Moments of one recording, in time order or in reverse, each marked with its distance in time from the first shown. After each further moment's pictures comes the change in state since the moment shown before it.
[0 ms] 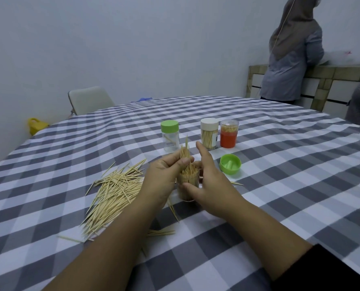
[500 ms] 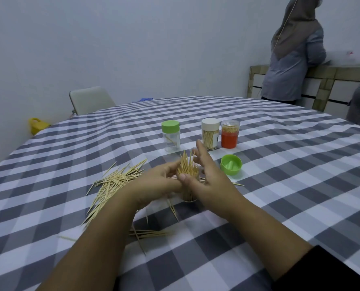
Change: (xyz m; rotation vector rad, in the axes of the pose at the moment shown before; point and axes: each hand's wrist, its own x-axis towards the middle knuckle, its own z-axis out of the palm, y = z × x) left_hand -0.004 0.021 -0.027 0.469 -0.462 -0.135; right_hand 0.002 0.003 0.001 0.090 0.009 -0.068
